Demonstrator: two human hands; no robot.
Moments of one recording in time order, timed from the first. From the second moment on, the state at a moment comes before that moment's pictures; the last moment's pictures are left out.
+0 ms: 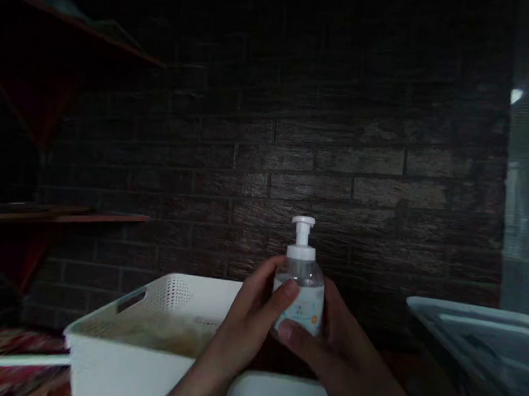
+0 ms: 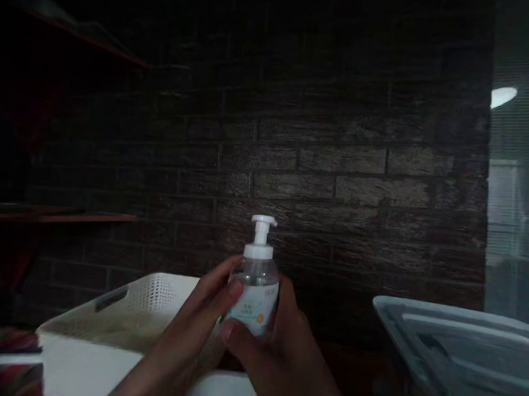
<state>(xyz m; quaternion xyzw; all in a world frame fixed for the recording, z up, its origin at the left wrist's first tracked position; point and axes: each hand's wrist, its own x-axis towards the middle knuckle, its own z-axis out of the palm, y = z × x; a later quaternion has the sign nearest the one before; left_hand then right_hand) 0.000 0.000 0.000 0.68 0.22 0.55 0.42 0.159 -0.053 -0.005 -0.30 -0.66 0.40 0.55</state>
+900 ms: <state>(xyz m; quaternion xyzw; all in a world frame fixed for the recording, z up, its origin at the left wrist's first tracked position) -0.016 -0.017 -0.009 0.88 0.21 0.41 0.15 0.178 -0.083 -0.014 -0.41 -0.68 0.28 0.54</state>
